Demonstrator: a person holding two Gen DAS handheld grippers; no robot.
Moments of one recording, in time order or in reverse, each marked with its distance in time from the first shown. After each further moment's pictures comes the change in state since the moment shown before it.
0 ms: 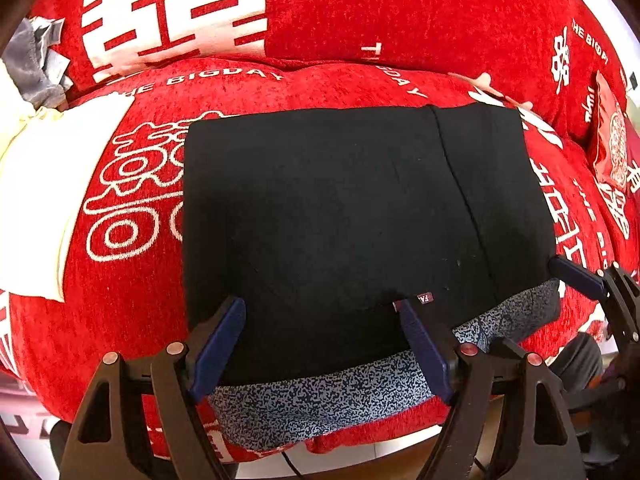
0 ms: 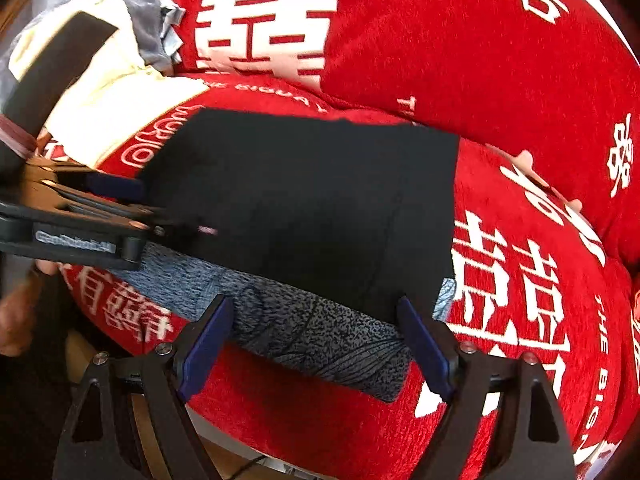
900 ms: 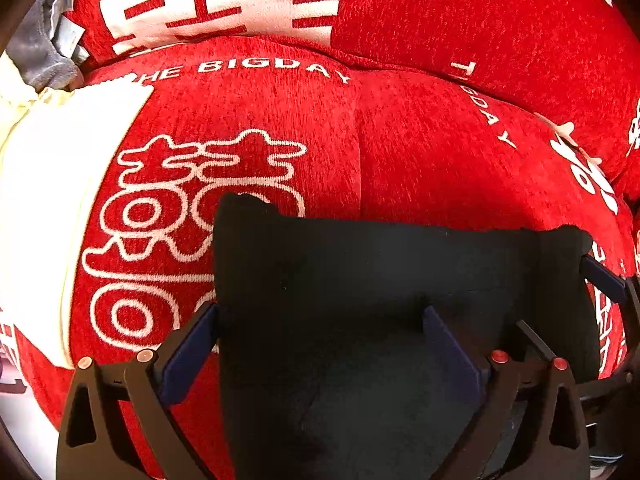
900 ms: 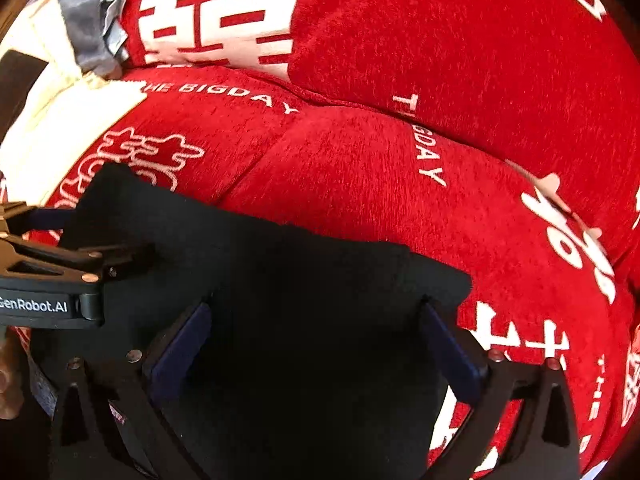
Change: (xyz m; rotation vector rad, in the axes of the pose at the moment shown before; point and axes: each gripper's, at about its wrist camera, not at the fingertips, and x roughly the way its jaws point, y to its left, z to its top) left arm 0.055 0.044 0.089 -0.188 0.096 0.090; right arm 0.093 -0.031 0.103 0.032 0.132 -0.014
